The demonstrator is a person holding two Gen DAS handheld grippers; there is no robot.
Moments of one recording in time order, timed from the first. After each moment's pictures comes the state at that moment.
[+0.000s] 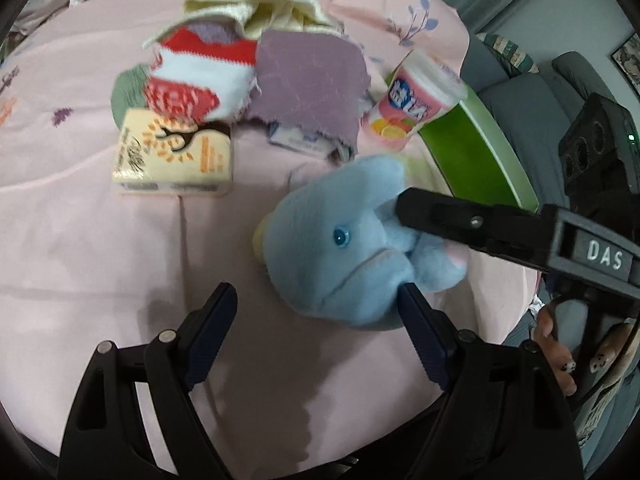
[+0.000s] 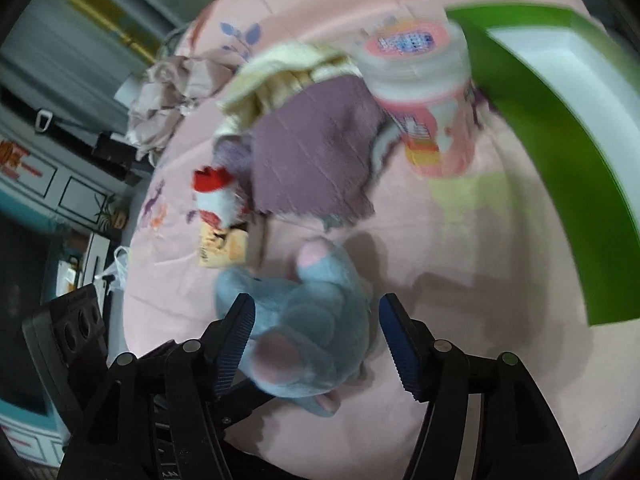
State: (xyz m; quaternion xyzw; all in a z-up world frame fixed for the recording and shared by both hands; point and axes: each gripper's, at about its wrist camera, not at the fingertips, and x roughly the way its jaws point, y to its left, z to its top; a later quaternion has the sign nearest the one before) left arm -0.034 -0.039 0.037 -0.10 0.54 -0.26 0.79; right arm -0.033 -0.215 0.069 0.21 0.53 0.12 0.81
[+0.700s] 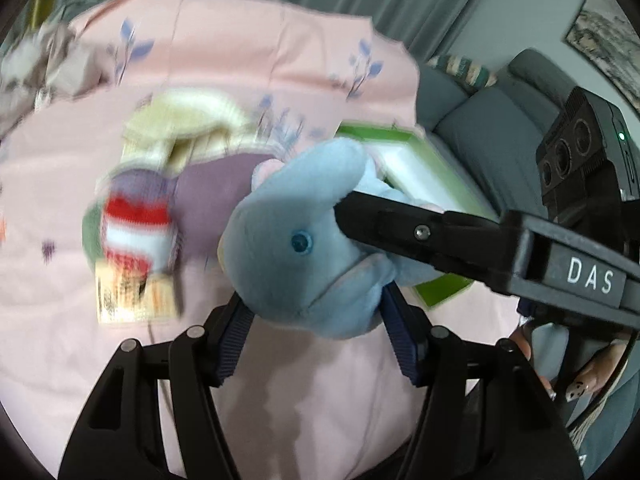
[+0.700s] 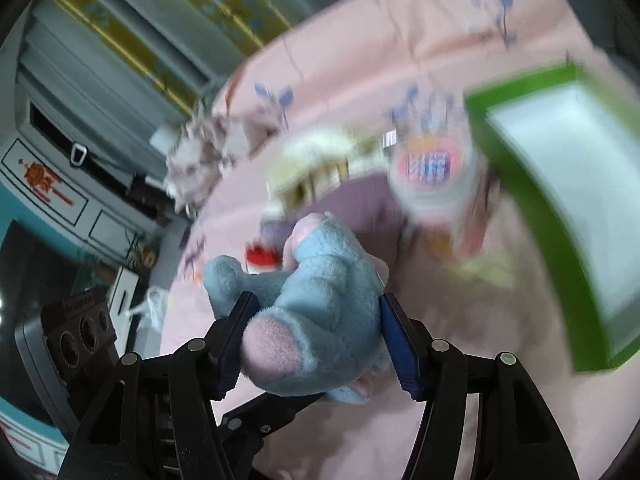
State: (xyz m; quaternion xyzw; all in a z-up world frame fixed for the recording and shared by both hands) left arm -0.023 -0.082 0.129 -0.07 0.43 -0.31 0.85; right arm -0.027 -0.234 0.155 0.23 0.40 0.14 0.87
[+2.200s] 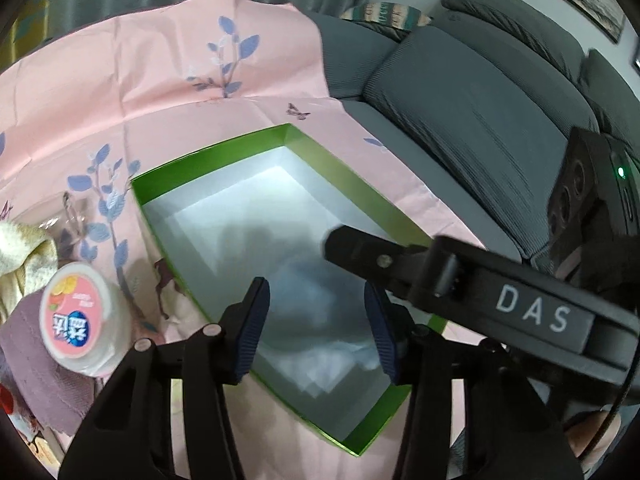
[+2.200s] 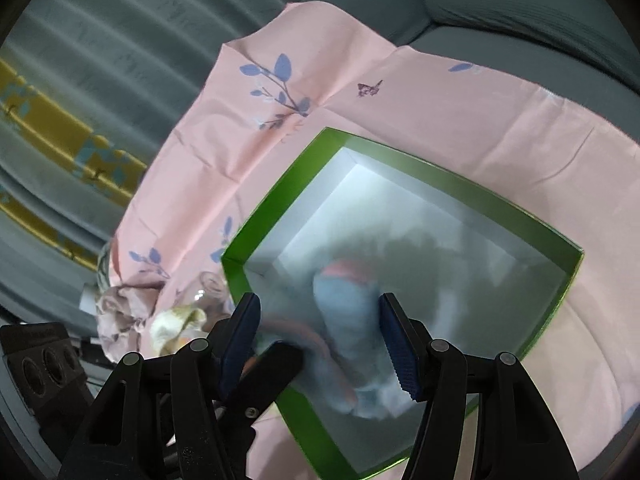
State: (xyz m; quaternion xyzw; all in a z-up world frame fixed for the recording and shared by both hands) left arm 0.024 -0.299 0.122 0.04 0.43 -0.40 0.81; right arm -0.039 -0.438 0.119 0.40 0.34 -0.07 0.85
